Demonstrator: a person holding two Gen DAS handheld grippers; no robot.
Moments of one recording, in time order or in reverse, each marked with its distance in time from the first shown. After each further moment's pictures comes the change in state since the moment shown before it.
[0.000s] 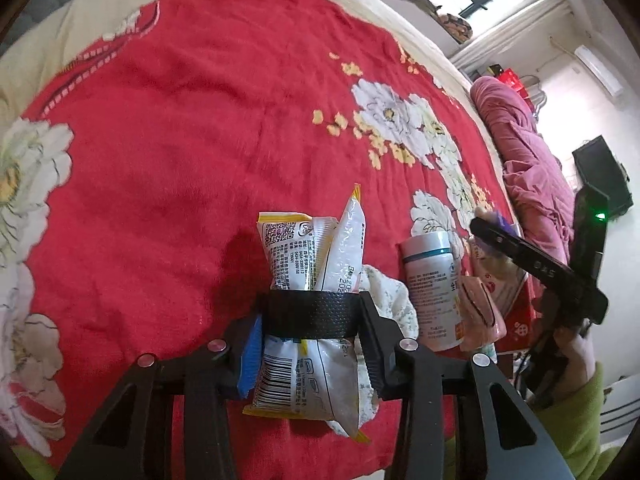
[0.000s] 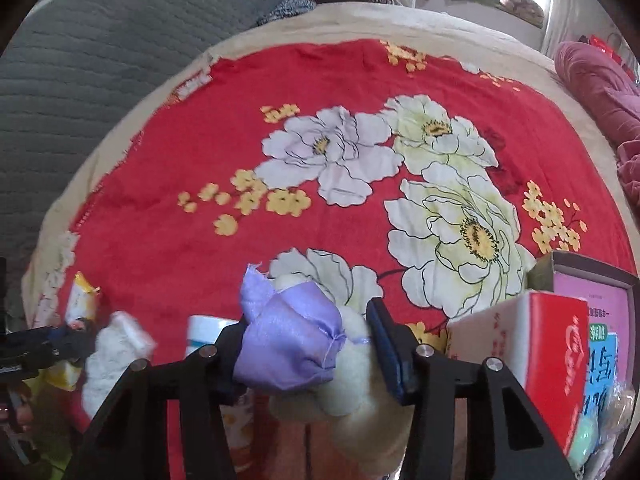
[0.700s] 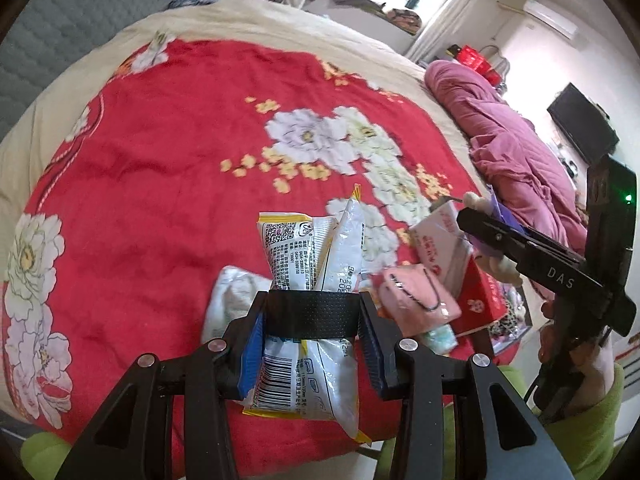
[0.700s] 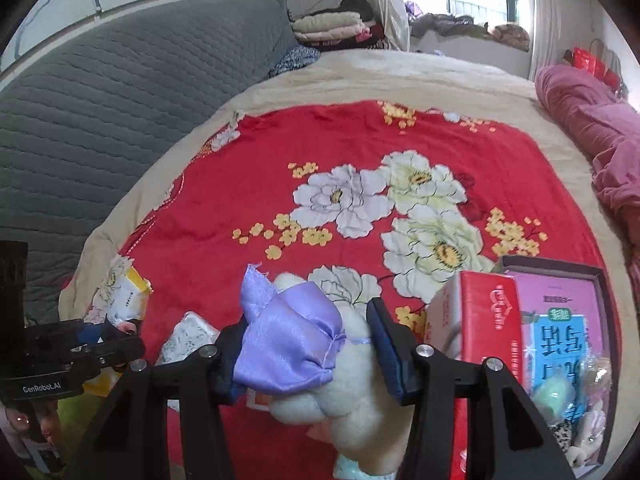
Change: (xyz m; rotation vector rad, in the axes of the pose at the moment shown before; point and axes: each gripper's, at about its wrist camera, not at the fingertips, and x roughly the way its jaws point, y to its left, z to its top) left arm -0.052 -0.098 -0.019 0.227 -0.088 0.026; right arm -0.109 0.013 -0.026 0.018 -0.172 0.026
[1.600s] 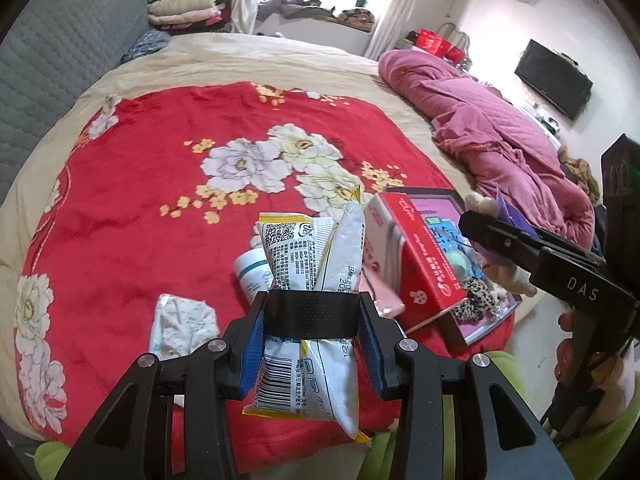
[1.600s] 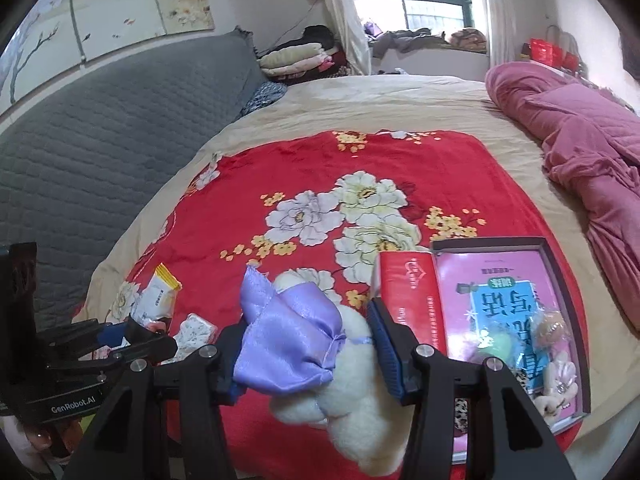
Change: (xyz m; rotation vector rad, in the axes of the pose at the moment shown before) left arm -0.015 -0.104 -0.008 0.191 -0.050 0.022; right arm -0.092 -0.035 -0.032 0.121 -0.102 -0.046
